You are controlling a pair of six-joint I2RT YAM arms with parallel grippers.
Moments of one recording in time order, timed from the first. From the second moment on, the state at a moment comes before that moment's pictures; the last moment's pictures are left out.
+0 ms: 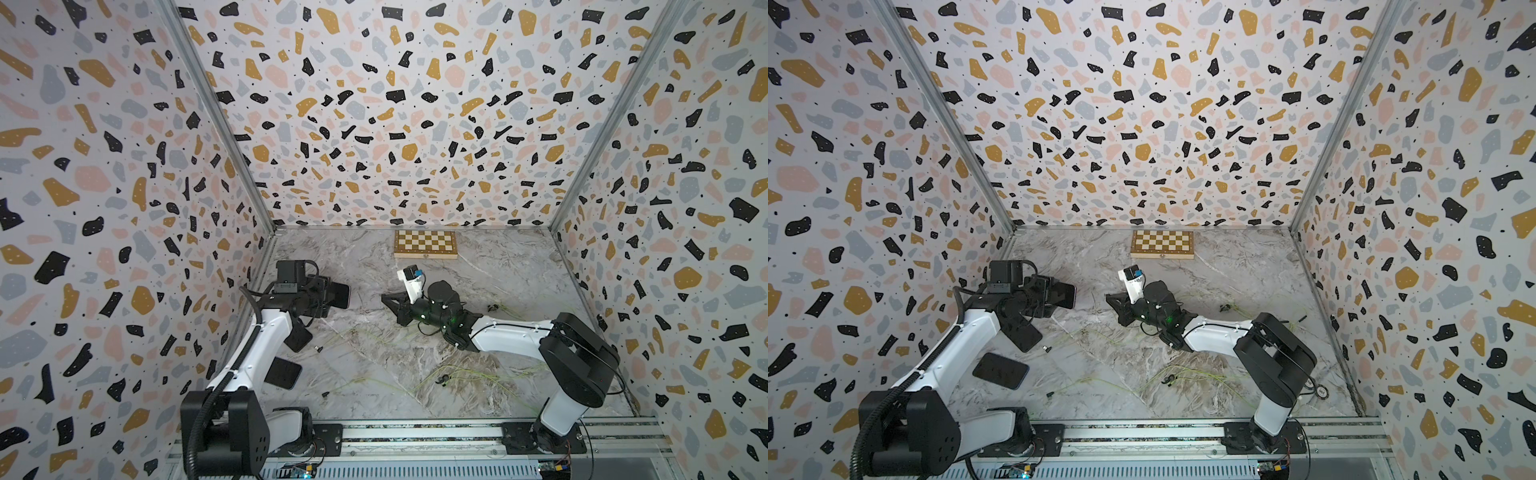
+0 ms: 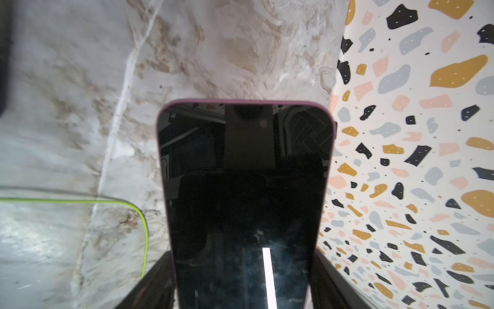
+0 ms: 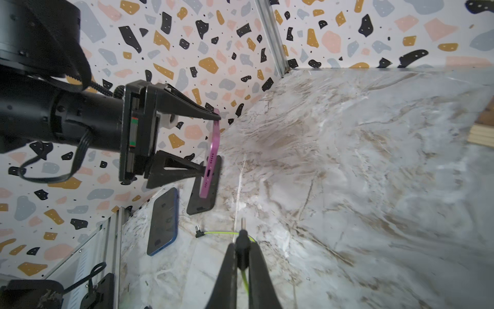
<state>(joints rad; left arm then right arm) -0.02 1.21 0.87 -0.46 0.25 -1.51 0.88 1.72 0.93 0.59 -0.25 0.42</state>
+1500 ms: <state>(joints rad) -0.20 1.09 0.79 -0.31 0.06 -1.74 0.93 1.85 1.09 0.60 -0.27 0.50</state>
